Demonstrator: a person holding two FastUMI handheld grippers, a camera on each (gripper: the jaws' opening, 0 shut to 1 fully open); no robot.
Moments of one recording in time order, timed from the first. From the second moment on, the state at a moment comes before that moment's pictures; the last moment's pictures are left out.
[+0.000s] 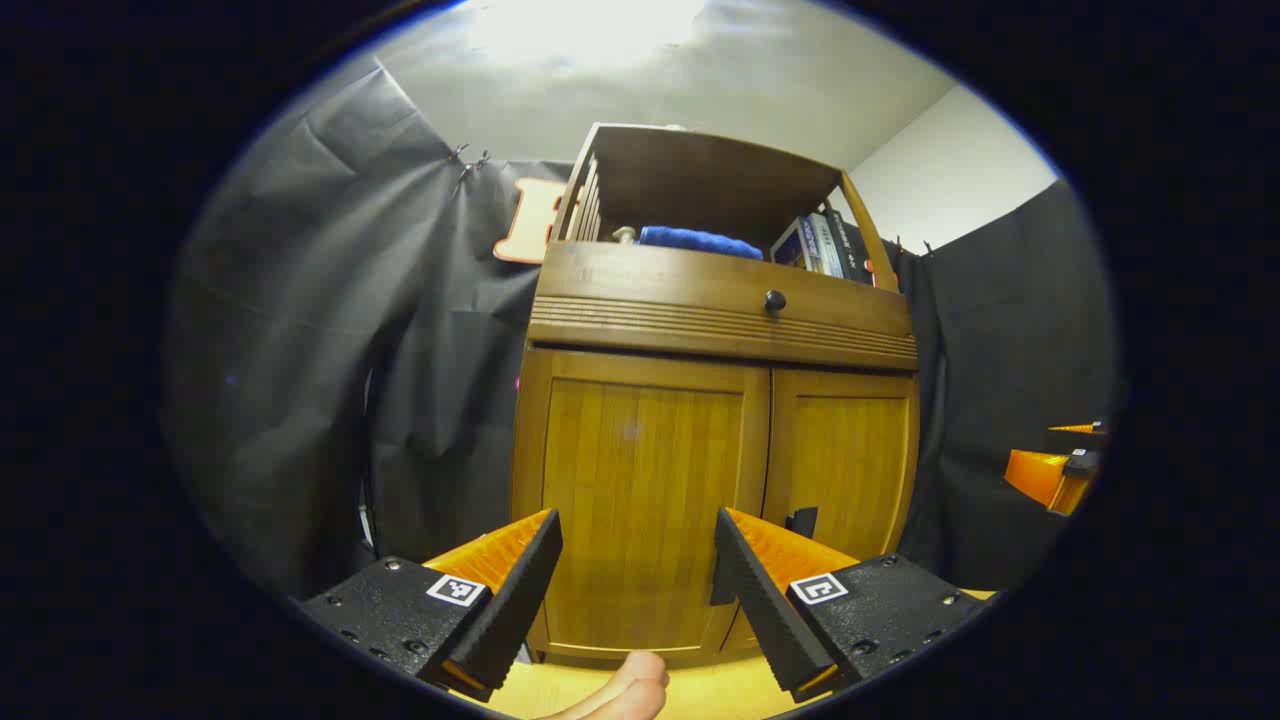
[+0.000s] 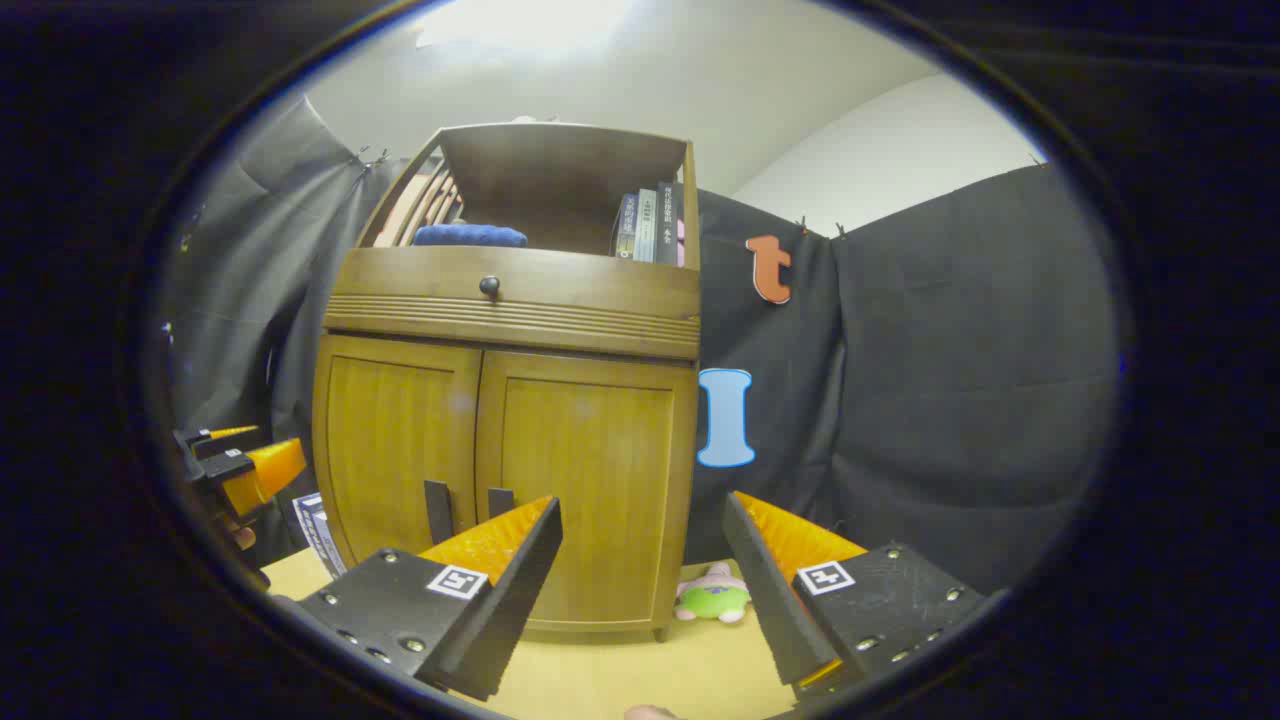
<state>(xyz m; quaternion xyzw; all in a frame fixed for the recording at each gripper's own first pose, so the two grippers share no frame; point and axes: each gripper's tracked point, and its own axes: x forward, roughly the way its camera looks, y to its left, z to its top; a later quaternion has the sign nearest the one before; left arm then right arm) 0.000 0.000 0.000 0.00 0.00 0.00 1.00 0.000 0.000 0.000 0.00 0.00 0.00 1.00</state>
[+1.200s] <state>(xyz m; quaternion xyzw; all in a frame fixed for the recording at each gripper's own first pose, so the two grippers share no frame) 0.000 0.018 0.014 0.03 -0.02 -0.05 1.00 0.109 0.116 -0.083 0.01 0.05 0.08 1.00</state>
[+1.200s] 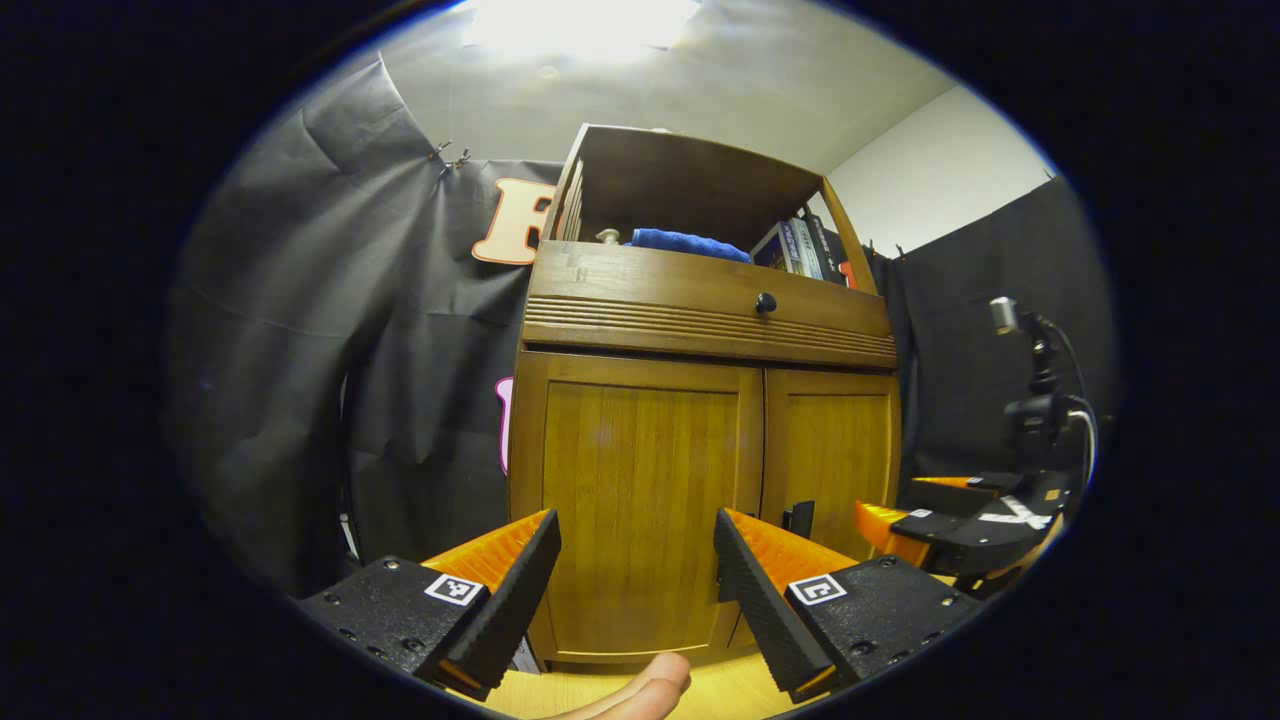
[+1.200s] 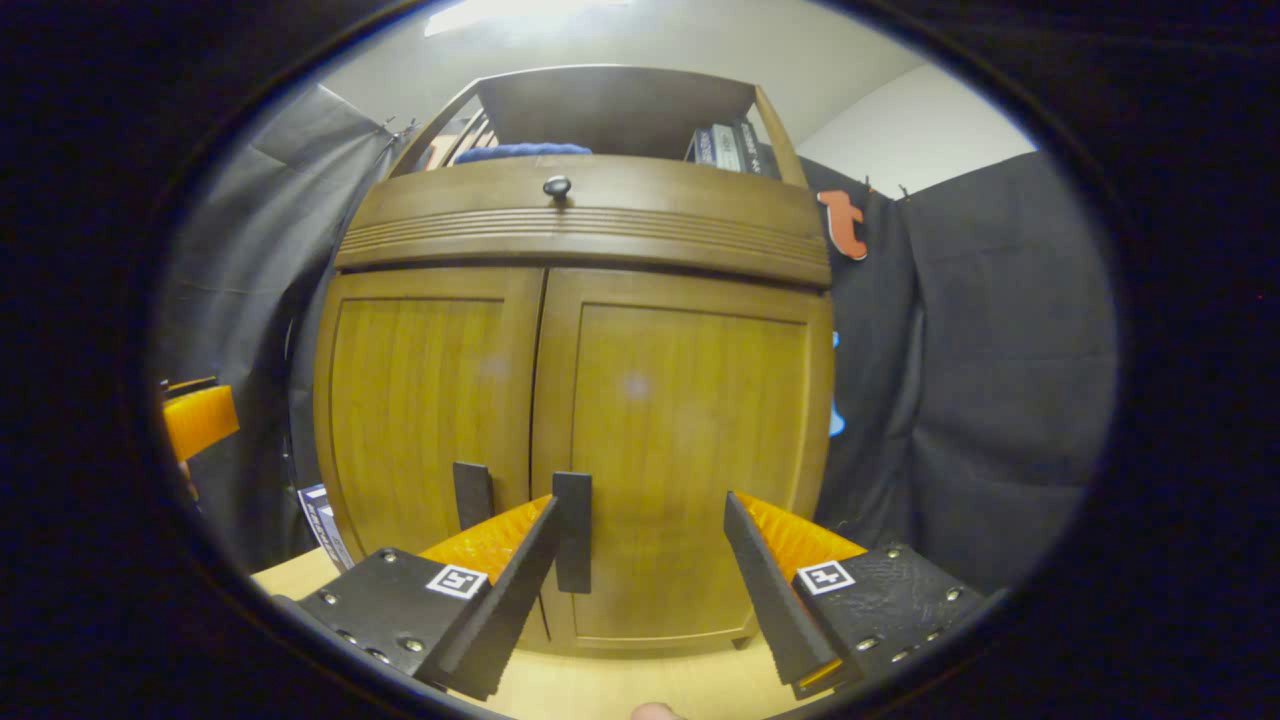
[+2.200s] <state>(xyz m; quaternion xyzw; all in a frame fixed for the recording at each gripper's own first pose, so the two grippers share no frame) -0.012 0.038 0.029 0.02 -0.04 -0.03 1.00 0.169 0.173 -0.138 0.03 0.12 0.12 0.98</state>
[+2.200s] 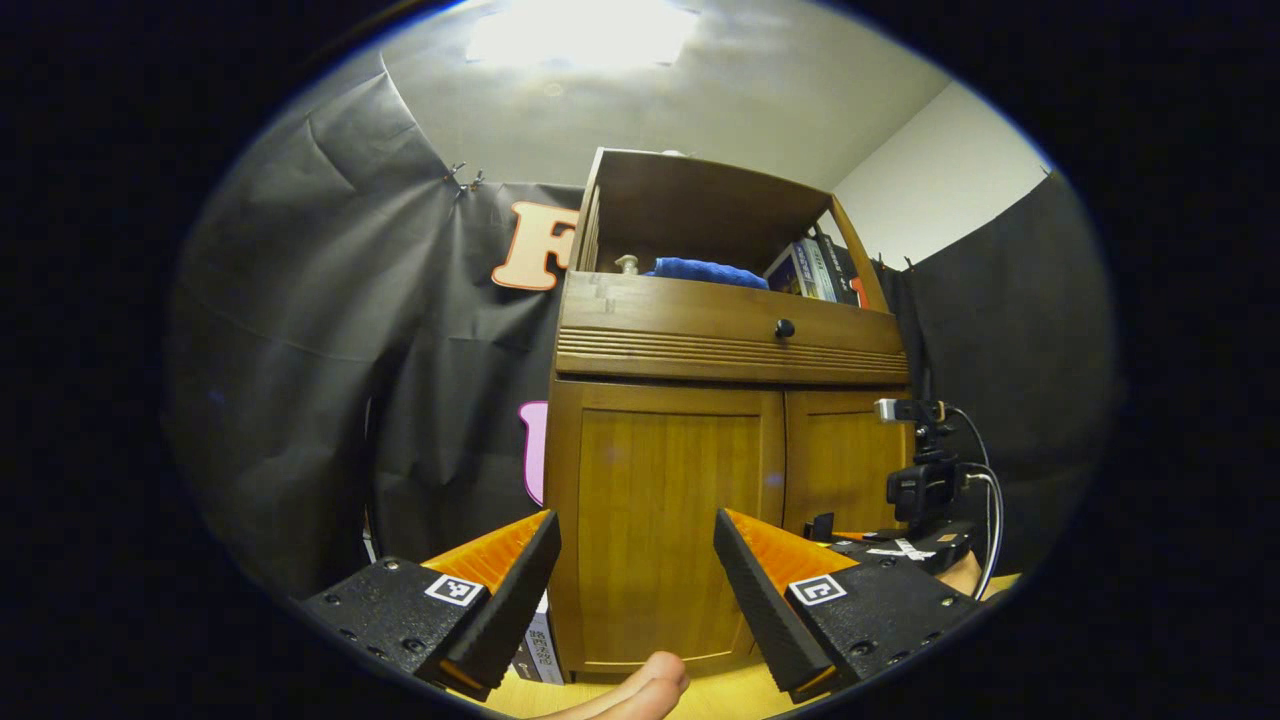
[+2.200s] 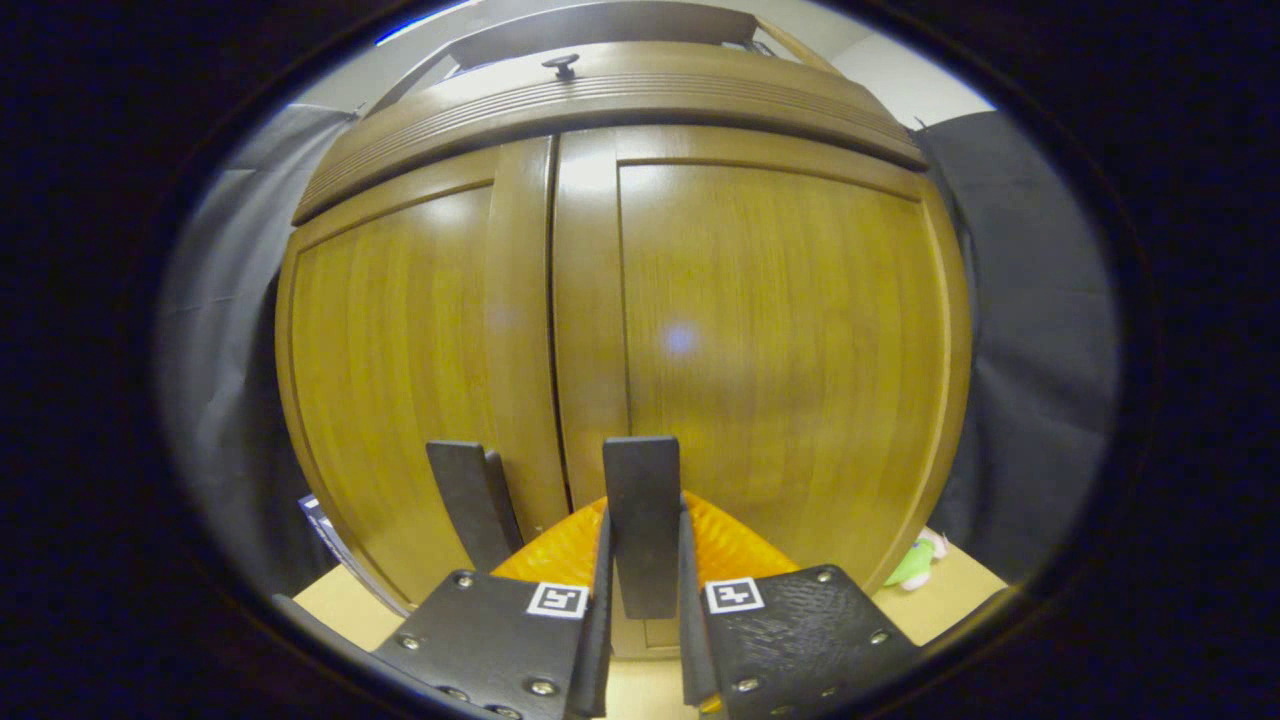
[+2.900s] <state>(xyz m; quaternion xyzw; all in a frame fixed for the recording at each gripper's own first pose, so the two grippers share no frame) 0.002 0.033 0.016 0.04 -0.03 -0.02 1.00 0.156 0.169 -0.129 0.05 0.12 0.17 0.98</state>
